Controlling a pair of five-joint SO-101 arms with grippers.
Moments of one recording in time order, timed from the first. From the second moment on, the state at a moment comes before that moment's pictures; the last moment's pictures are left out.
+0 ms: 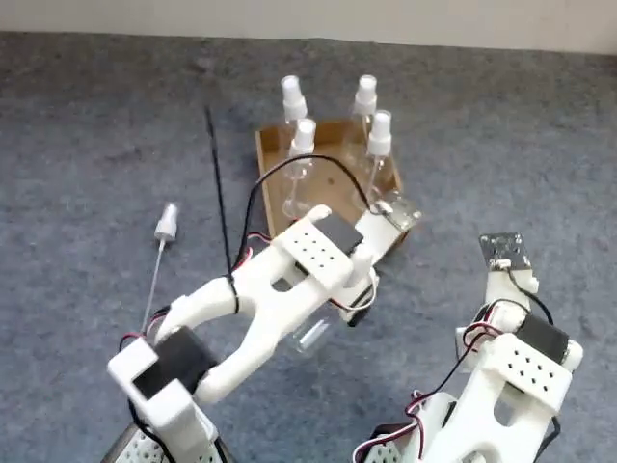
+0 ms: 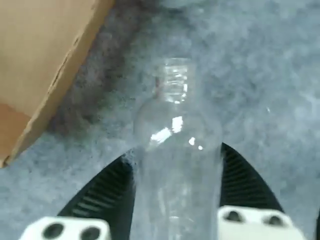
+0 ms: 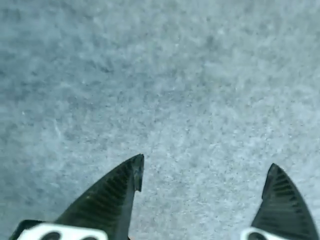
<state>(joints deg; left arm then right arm) 39.1 7.6 12.1 74.1 5.9 30.3 -54.4 63.1 73.5 37.9</state>
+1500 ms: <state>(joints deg) -23.2 -5.5 2.8 88.9 -18.0 -33.5 -24.8 45.3 70.2 -29.1</state>
